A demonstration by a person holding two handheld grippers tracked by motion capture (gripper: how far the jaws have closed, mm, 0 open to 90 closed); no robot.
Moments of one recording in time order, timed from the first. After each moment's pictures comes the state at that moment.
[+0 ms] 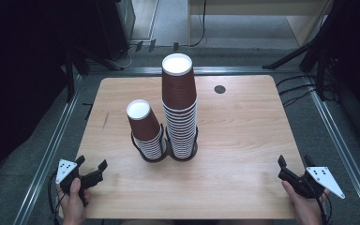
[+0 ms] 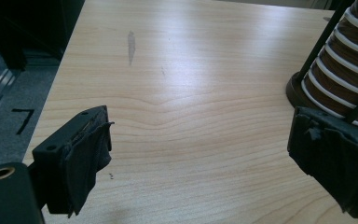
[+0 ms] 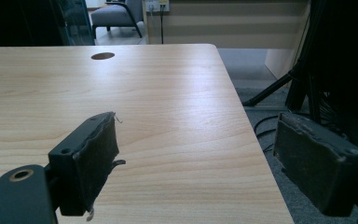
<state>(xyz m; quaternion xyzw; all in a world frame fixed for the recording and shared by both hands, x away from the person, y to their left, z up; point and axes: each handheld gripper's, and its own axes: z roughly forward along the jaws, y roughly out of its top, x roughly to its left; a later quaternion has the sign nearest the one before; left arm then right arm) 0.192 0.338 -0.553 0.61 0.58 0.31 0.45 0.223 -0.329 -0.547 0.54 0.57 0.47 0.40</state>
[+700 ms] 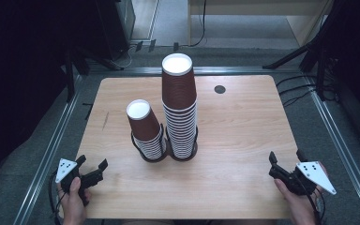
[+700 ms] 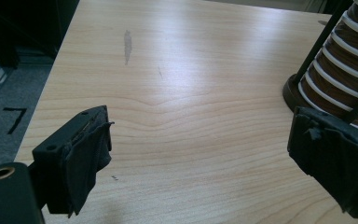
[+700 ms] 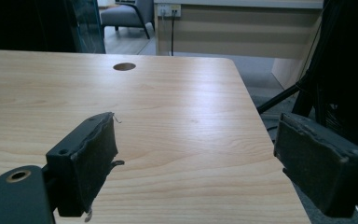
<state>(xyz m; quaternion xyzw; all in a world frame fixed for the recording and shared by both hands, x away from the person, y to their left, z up) 0.194 0.340 -0.554 0.60 0.58 0.30 0.46 0.220 -0.290 -0.513 0.52 0.59 0.46 0.41</state>
